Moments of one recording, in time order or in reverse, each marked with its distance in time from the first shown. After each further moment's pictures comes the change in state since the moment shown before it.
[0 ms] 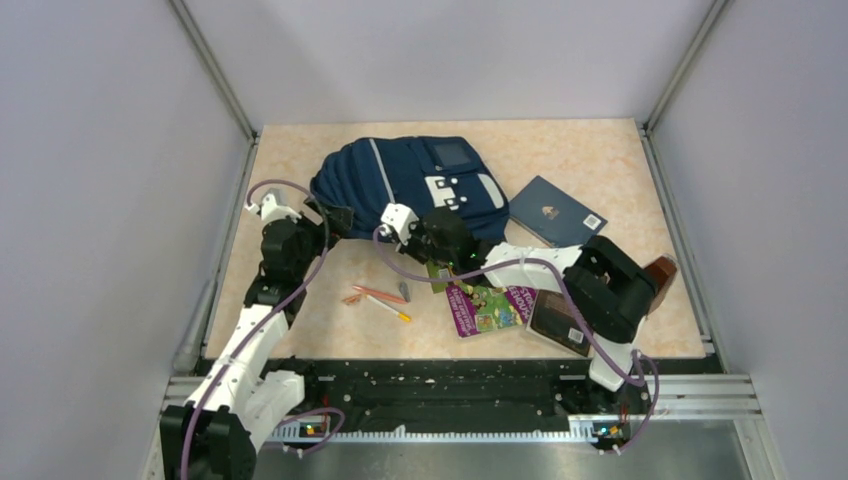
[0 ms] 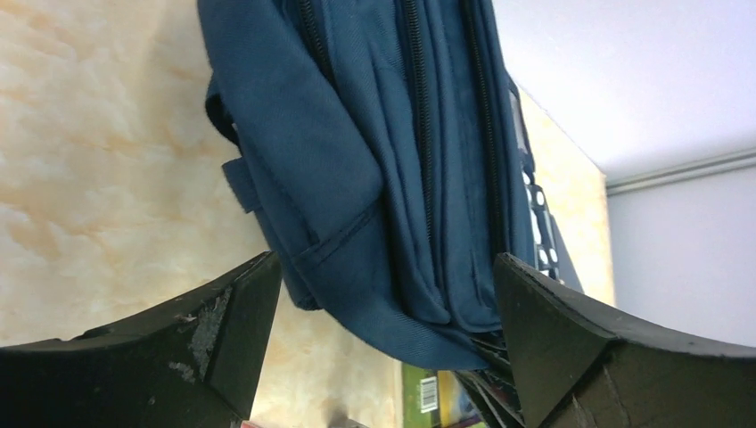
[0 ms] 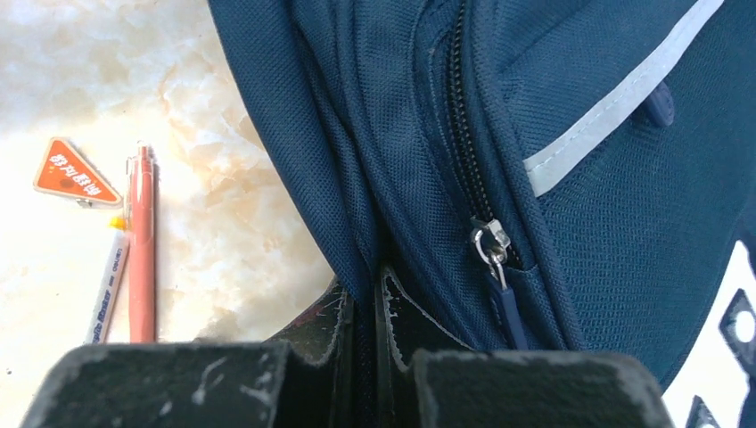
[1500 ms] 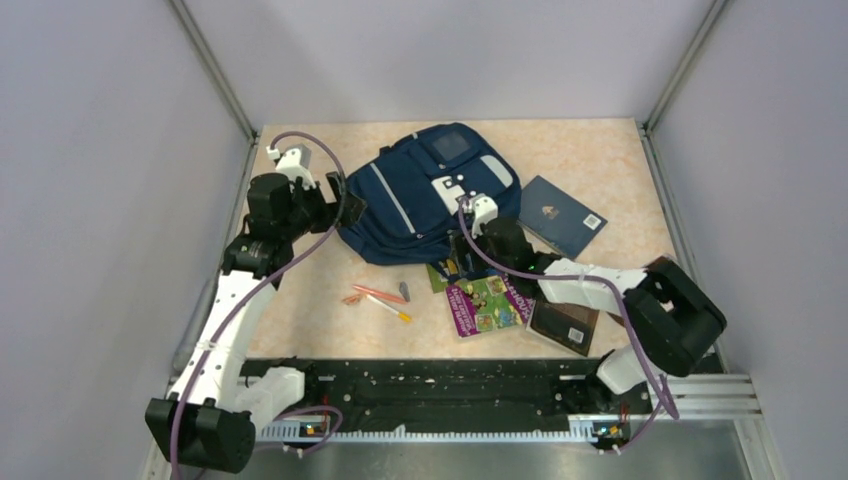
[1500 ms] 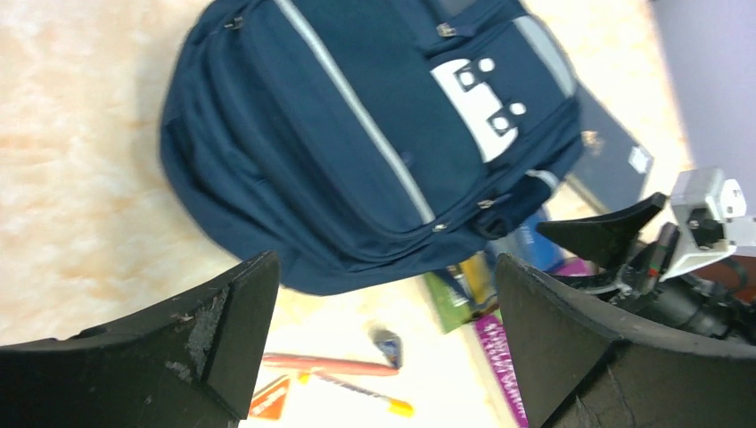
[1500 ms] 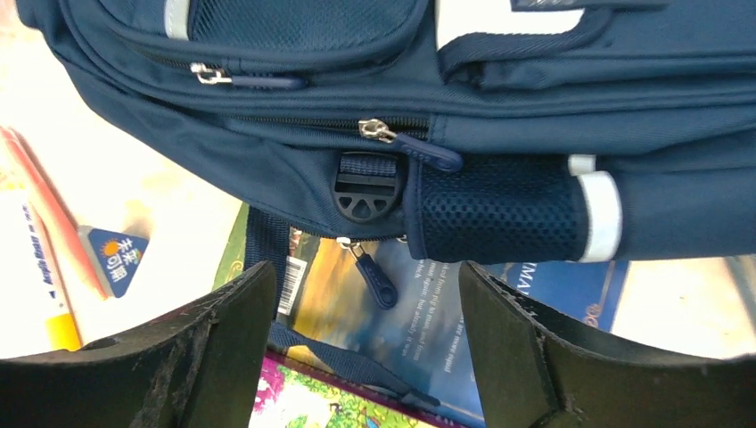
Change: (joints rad) left arm -0.018 0.129 0.467 -0.472 0.255 0.404; right arm -0.188 -0.347 -0.367 -0.099 0.168 0.490
